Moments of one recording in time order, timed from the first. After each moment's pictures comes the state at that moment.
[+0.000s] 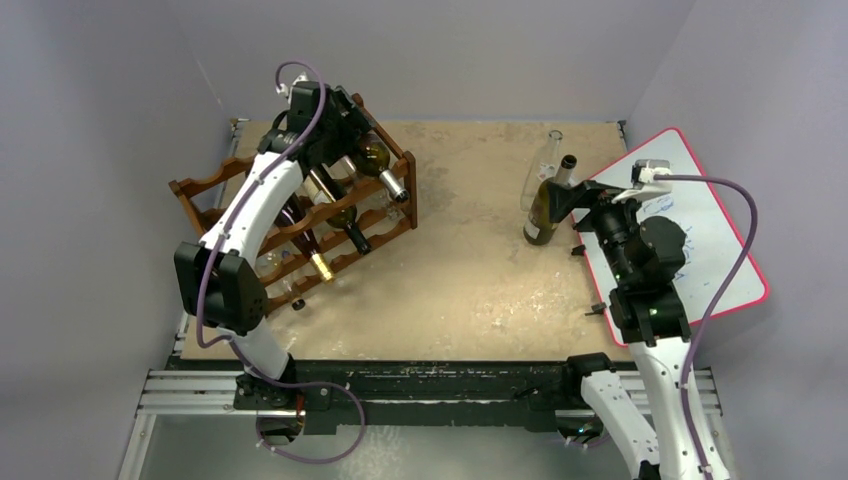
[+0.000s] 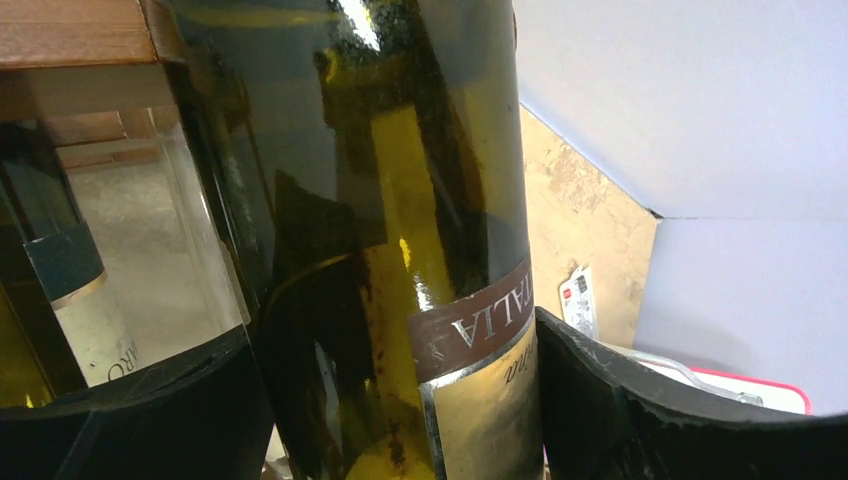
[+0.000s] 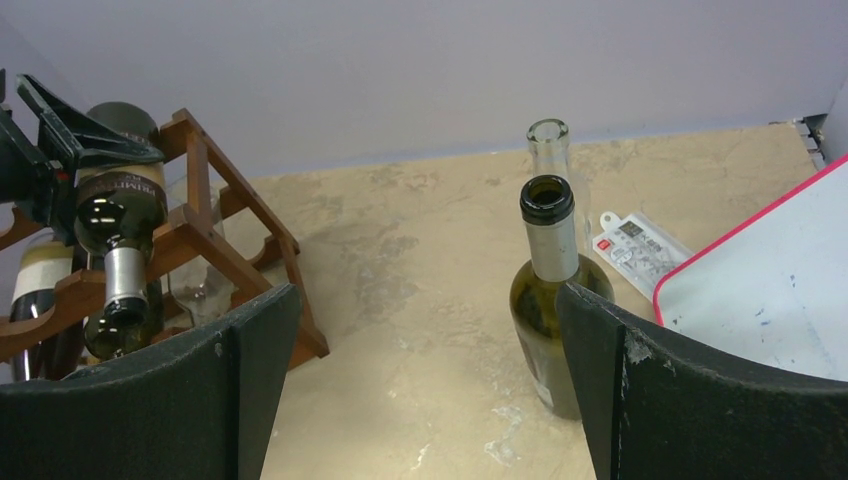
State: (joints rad) left arm -0.26 1.71 1.67 -0.52 -0.05 -0.87; right arm 0.12 0.65 0.88 -0.21 -0.05 0.31
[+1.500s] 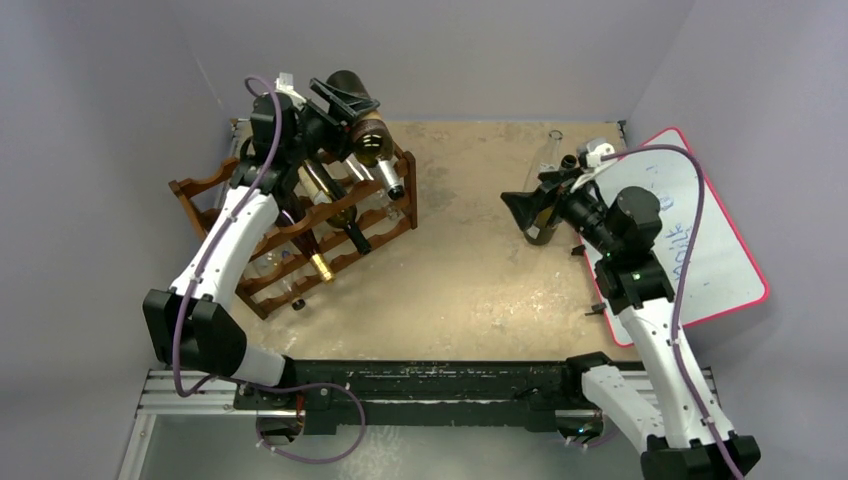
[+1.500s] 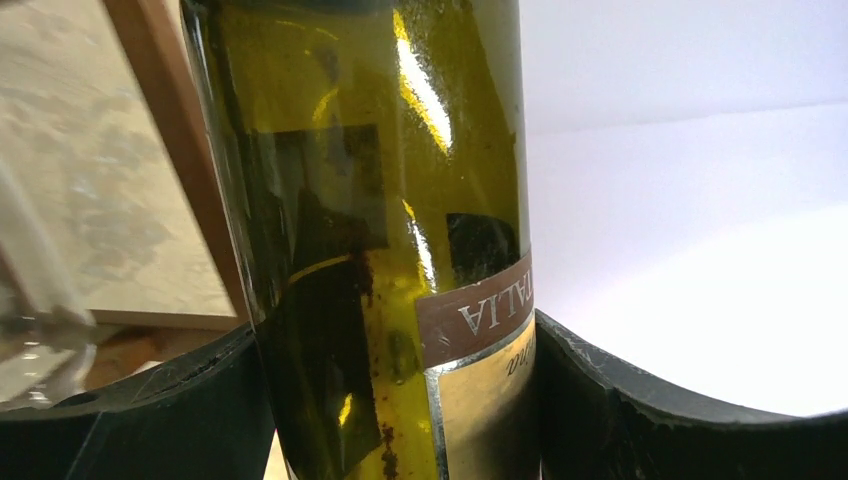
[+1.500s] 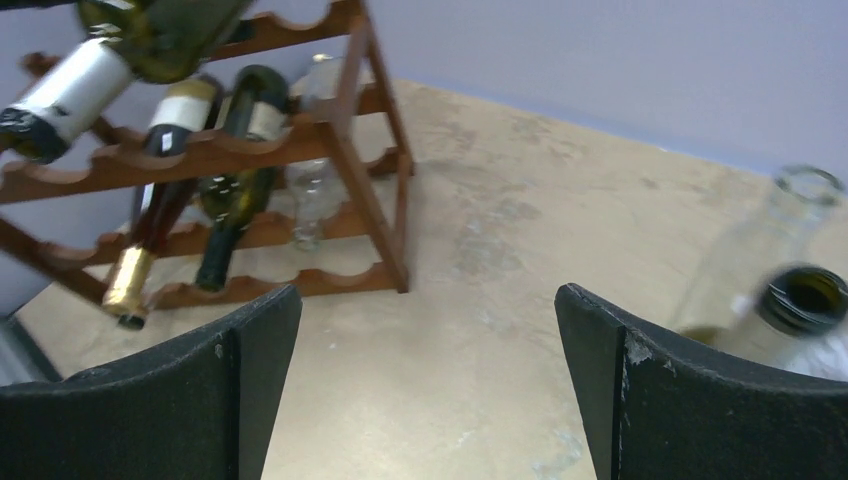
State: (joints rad) left arm -0.19 1.45 1.41 -0.15 0.34 -1.22; right arm 0.15 0.83 0.91 -0.13 -0.42 0.19
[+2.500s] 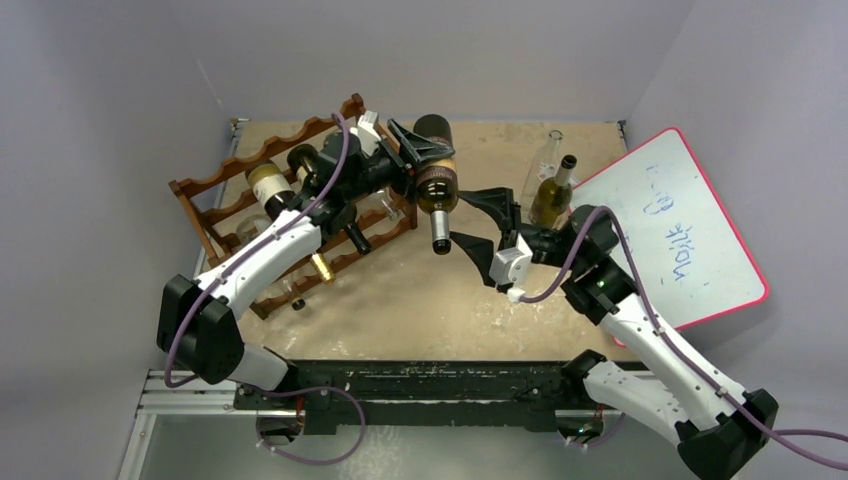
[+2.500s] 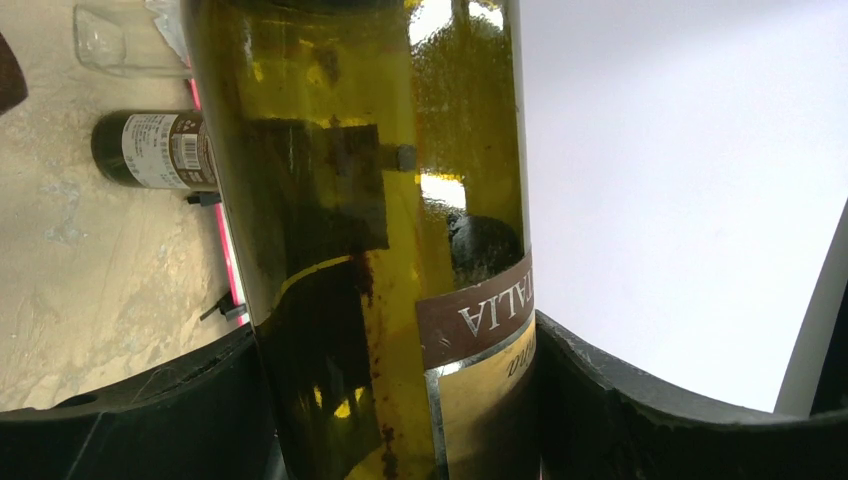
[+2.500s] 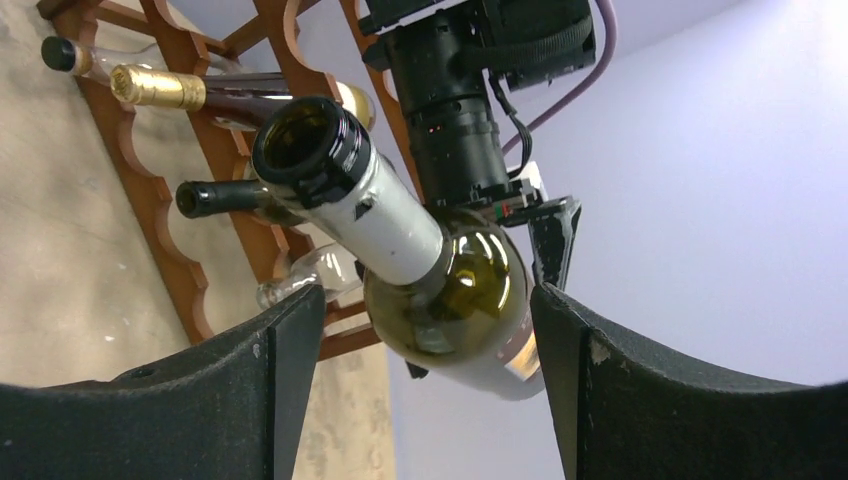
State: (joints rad) left arm -0.54 1.45 1.21 0.15 0.42 -1.46; right arm 0.58 0.87 0.81 0.16 -0.76 -0.97
